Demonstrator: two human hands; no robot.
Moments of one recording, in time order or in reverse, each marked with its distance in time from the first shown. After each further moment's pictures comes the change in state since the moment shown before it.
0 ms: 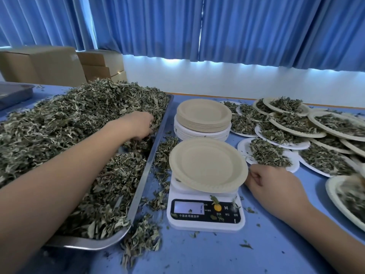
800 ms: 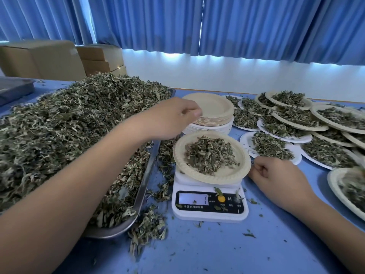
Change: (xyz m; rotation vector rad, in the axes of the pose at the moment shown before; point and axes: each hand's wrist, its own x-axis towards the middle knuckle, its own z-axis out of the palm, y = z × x) left_hand -0.090 0.072 -0.042 -0.489 0.109 0.433; right_hand -0.003 0.001 -0.006 0.094 -0.008 -0.016
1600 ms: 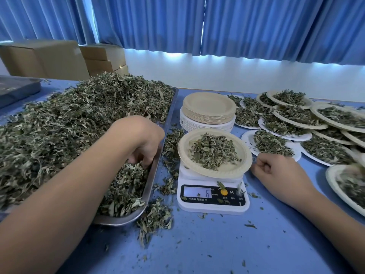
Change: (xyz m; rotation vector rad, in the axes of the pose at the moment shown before) left_hand -0.016 -0.045 -0.001 0.429 -0.615 -0.613; right_hand -0.004 -0.001 -0.005 0.074 0.004 0.008
